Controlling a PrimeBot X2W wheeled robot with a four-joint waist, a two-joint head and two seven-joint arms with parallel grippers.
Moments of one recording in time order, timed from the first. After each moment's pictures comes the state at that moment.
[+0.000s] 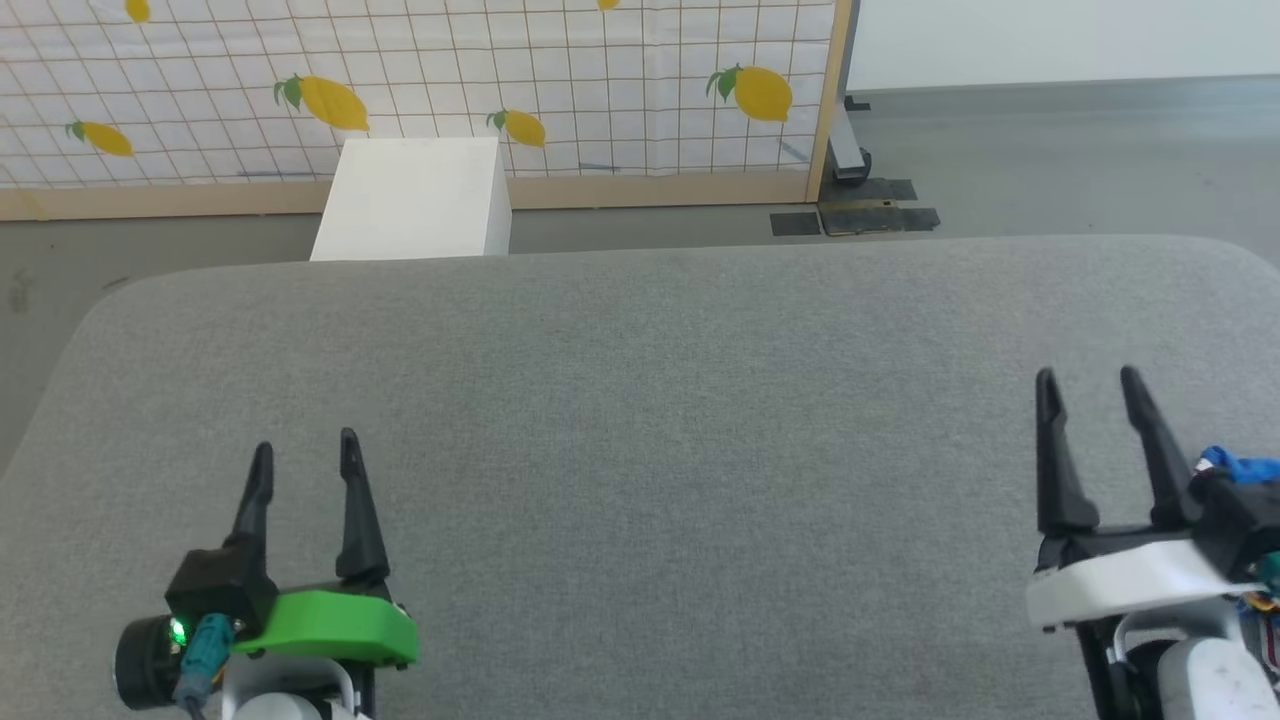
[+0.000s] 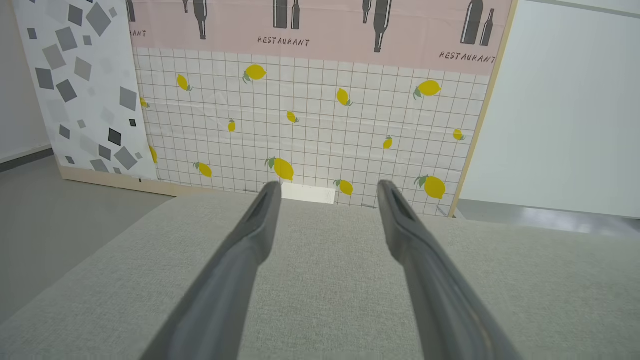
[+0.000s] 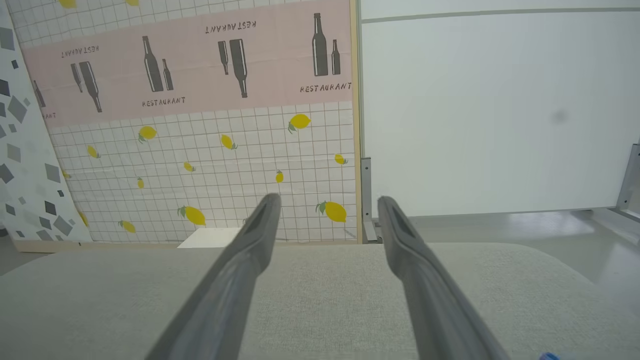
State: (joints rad) left arm -0.01 0.08 0.01 0.03 -0.18 0.06 -0.26; right arm -0.06 -0.05 -0.10 0.02 0.13 0.13 -0.20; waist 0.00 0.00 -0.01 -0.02
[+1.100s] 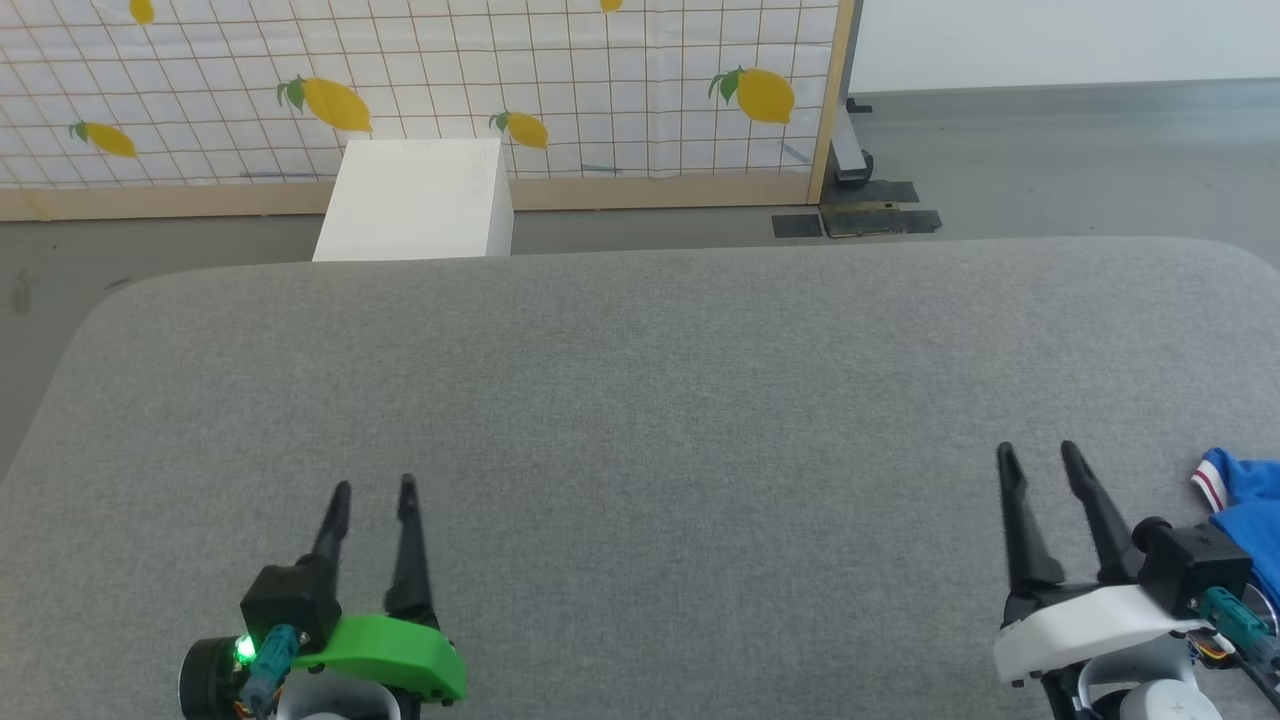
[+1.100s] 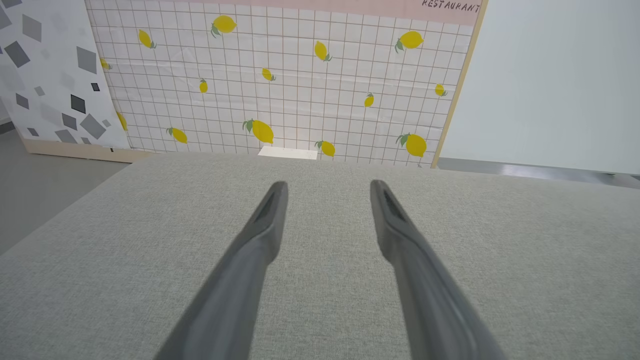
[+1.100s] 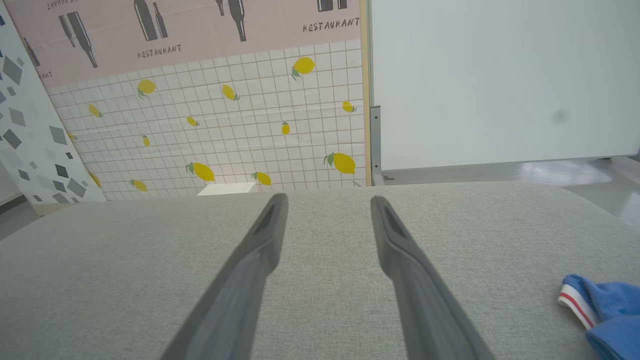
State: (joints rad) left arm 0.00 0.07 -0.06 0.15 -0.18 0.04 -0.26; right arm -0.02 -0.05 -0.06 0.16 0.15 0.13 -0.22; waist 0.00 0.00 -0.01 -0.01
